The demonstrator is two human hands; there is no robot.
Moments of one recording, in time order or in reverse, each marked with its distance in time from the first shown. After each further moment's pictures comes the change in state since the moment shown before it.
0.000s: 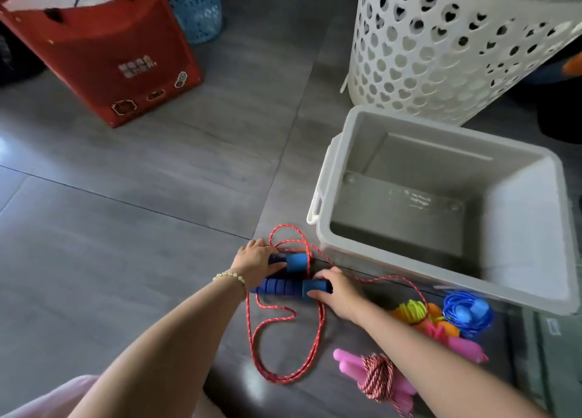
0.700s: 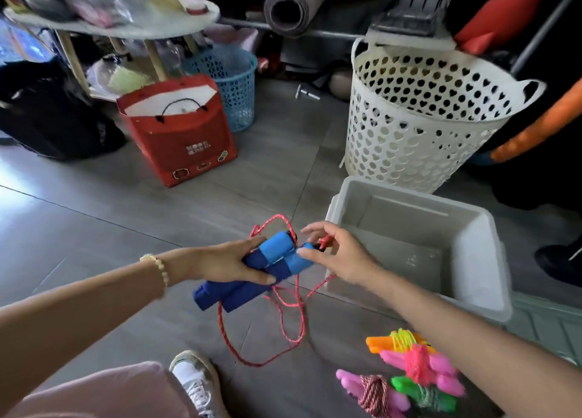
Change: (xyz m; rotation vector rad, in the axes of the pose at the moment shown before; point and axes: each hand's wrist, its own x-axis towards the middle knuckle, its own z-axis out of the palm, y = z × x) left_hand -0.198 0.030 -0.178 -0.293 -0.074 0.284; right_hand -0.123 -0.182 -0.135 0.417 0.166 -0.458
